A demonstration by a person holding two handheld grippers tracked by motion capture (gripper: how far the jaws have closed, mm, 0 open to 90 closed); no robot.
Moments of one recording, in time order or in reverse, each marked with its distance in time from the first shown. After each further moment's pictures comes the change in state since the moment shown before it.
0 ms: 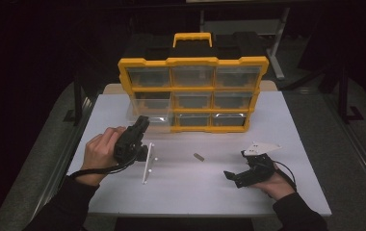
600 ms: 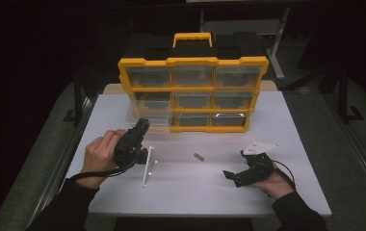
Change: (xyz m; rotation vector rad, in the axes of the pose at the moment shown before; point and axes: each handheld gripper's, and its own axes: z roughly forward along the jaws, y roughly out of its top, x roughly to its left) left arm -0.005 0.002 -0.004 0.001 0.001 0.001; right arm 0.000 0.001 0.002 0.004 0.002 -0.005
